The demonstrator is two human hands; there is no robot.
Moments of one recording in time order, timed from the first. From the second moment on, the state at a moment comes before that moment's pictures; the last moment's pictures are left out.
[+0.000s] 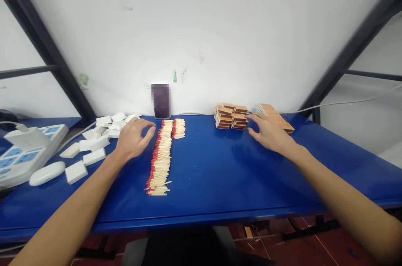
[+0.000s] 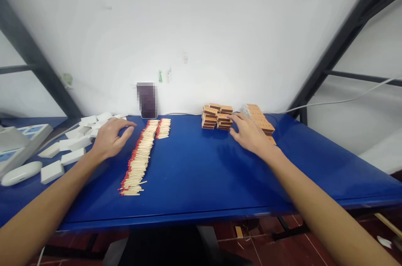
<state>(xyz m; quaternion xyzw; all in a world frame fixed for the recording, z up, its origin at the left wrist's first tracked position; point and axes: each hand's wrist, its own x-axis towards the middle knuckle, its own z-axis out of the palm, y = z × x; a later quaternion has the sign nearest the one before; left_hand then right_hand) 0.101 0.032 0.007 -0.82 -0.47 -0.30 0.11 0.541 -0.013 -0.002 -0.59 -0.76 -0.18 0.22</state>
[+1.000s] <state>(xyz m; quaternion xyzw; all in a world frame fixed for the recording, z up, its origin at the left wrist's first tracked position) 0.082 0.069 0.016 -0.78 -0.55 -0.20 0.21 0.464 -0.032 -0.014 -0.50 -0.81 -0.14 0.25</state>
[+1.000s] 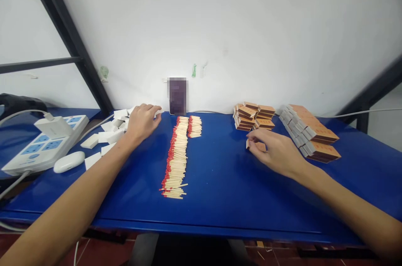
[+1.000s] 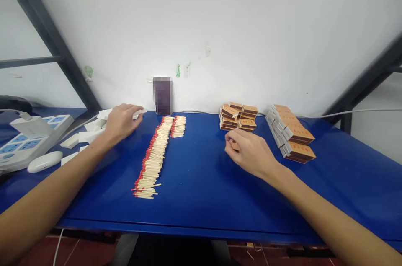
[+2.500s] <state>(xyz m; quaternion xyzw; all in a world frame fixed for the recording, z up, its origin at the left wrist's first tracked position) 0.113 0.041 -0.003 -0.87 -0.37 -0.32 0.00 0.367 0.051 -0.040 -0.40 -0.86 0.11 0.30</state>
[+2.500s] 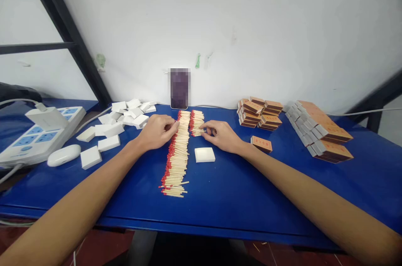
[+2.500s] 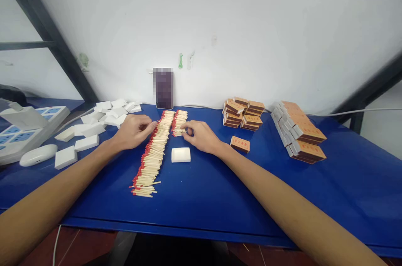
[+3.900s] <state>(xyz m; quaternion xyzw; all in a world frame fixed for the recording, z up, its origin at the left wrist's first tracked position) 0.117 0.031 -0.001 -0.91 -0.25 -0.32 -0.04 0.369 0.047 -0.035 -0.44 -0.82 0.19 0.31</state>
